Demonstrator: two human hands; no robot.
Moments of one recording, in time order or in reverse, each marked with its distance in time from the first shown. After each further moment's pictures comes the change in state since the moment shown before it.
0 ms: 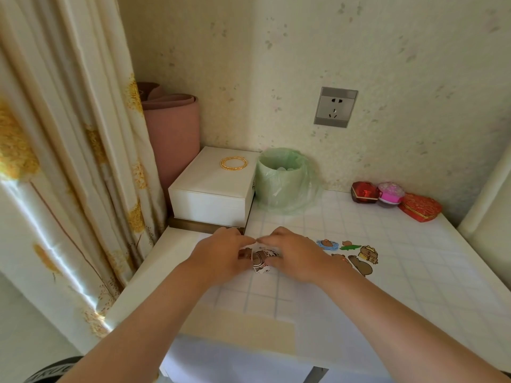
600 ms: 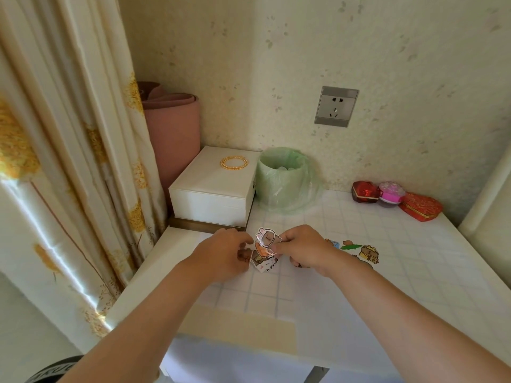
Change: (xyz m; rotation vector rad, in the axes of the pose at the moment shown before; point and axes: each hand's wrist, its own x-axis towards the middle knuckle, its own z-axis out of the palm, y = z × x) left_hand 0.007 -0.005 0.005 -0.107 -0.017 -0.026; right_hand 0.001 0.007 -0.012 0.714 0.040 0.347
